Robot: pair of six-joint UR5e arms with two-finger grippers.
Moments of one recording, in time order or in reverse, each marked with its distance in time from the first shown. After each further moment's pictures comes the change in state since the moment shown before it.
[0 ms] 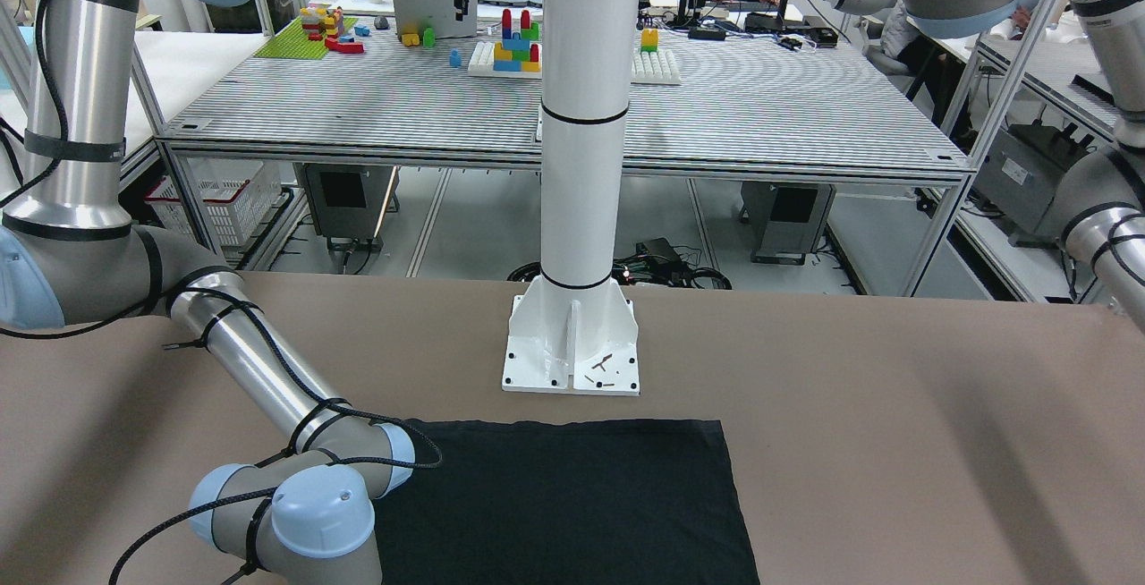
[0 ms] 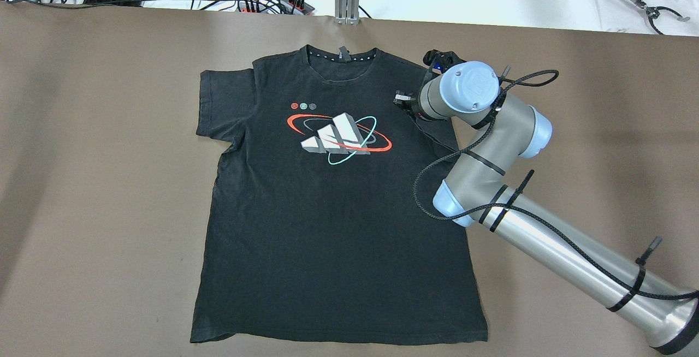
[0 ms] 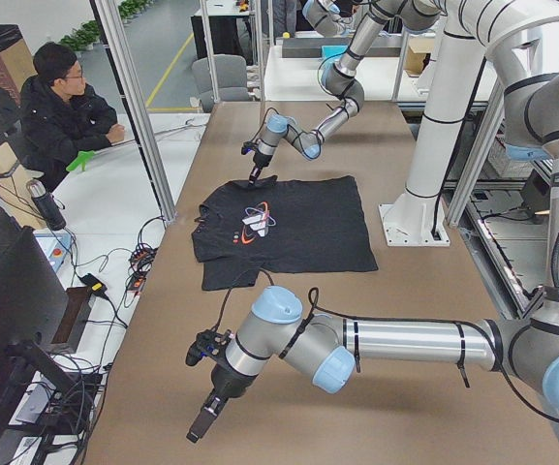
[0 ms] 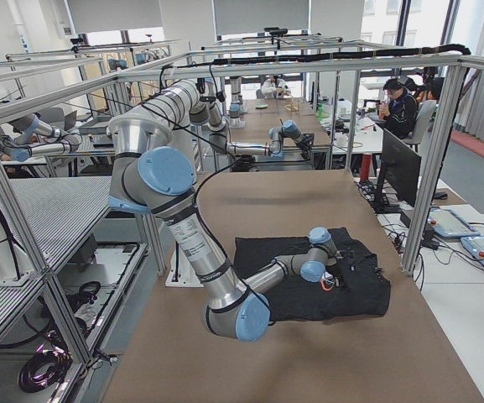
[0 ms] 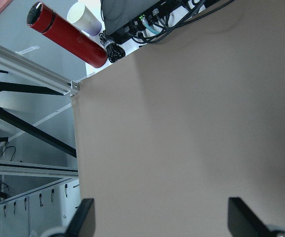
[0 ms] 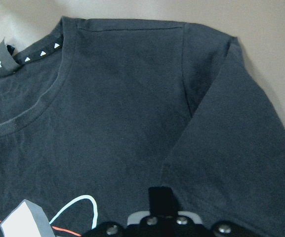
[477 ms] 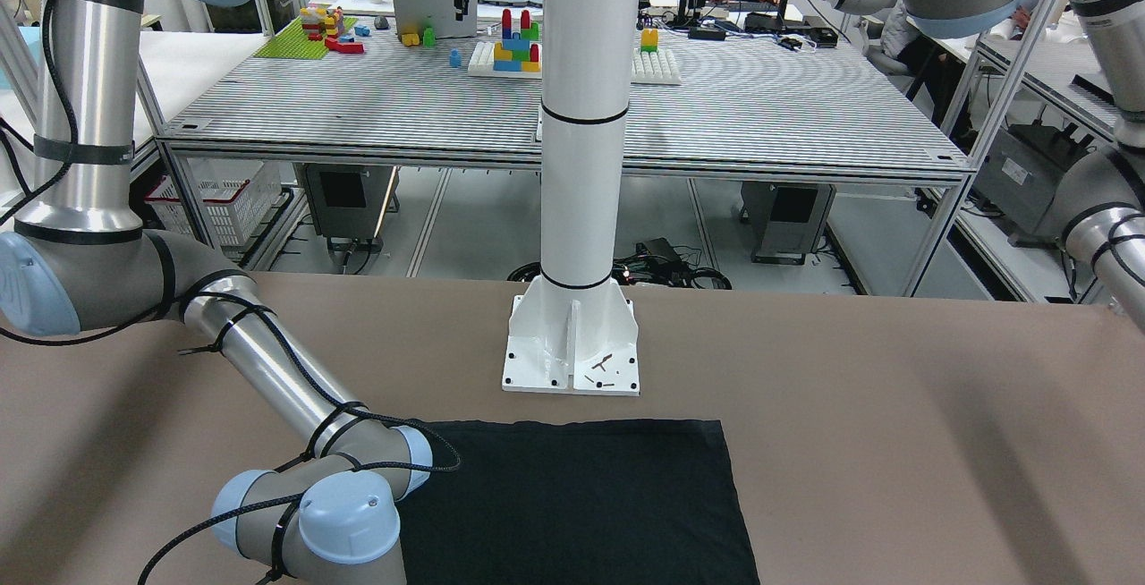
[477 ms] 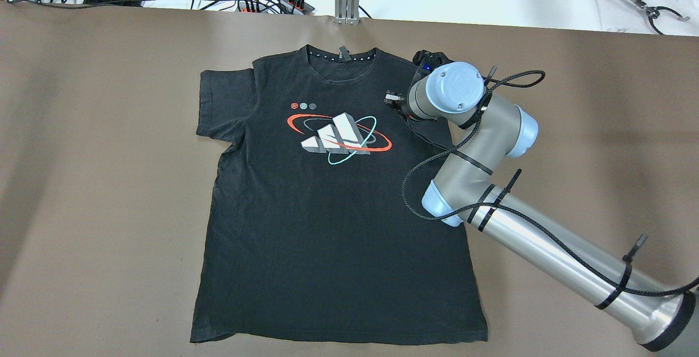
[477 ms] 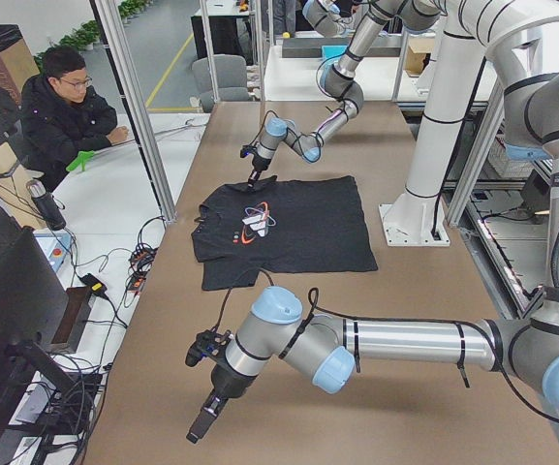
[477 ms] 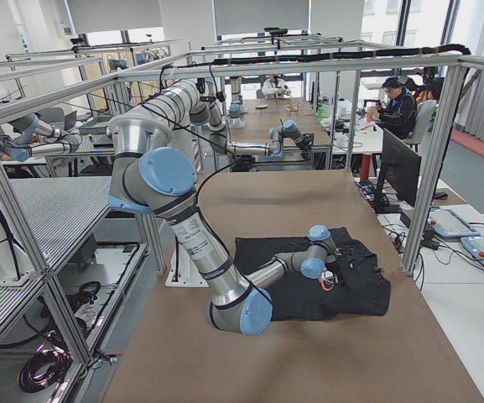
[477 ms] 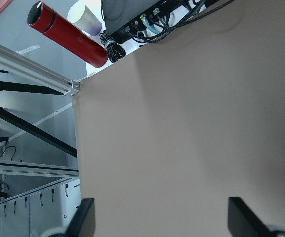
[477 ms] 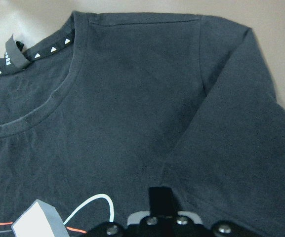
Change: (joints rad) left arm 0.000 0.001 0.001 0.000 0.001 -0.001; right arm -0.016 0.036 -0.035 -0.001 -0.017 0.021
